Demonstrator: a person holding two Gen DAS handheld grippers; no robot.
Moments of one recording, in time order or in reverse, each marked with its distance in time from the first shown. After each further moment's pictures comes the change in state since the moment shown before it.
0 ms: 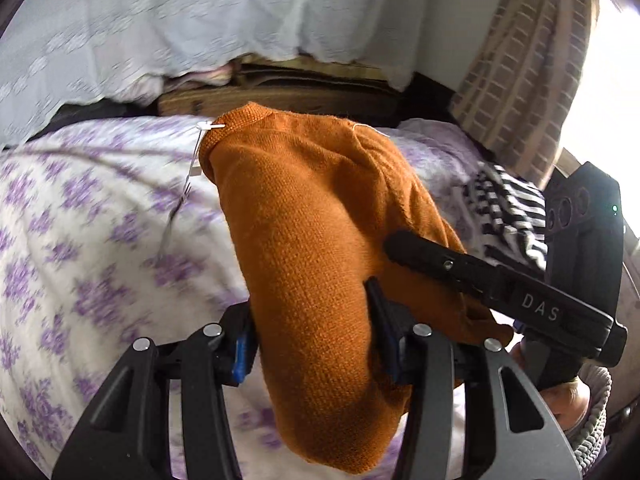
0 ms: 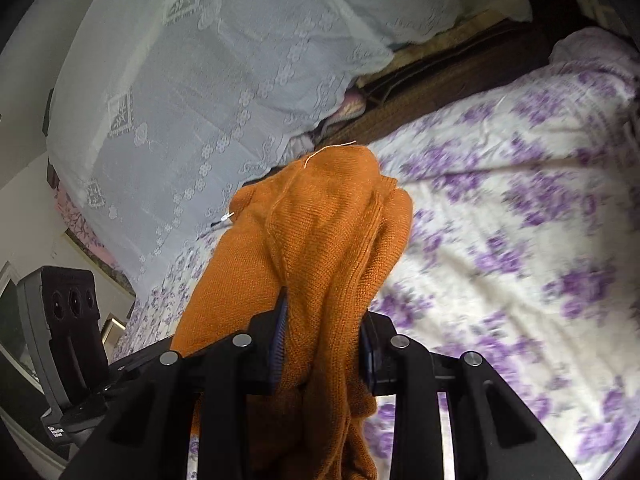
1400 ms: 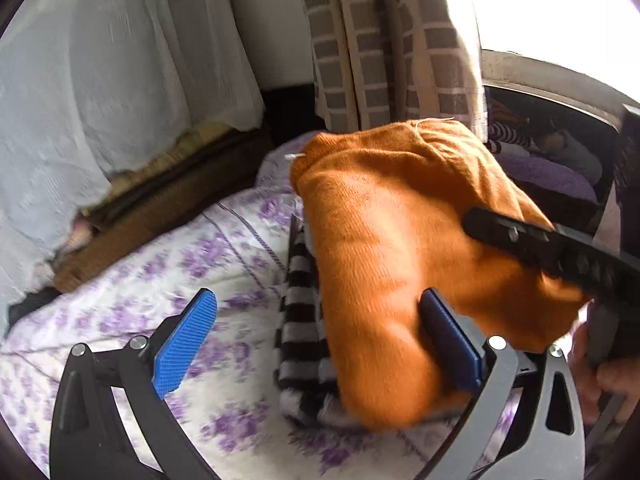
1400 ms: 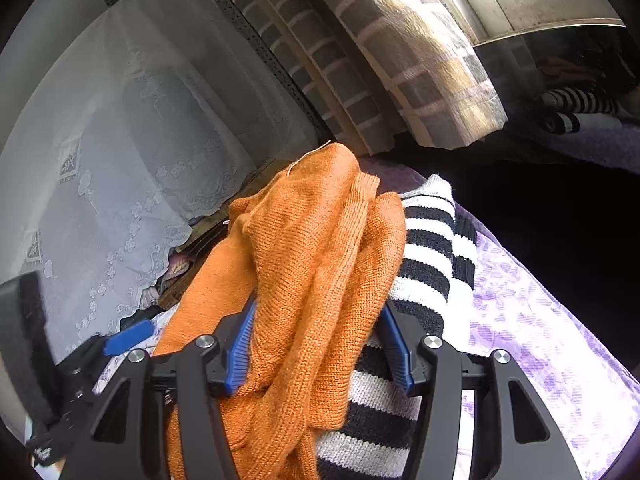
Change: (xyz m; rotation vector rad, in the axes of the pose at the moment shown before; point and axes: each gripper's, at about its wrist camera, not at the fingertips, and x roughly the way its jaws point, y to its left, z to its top) left arm 0.125 -0.297 0.040 0.492 -0.154 0.105; right arm -0.208 -0.247 0.069 0.160 -0.397 -0.367
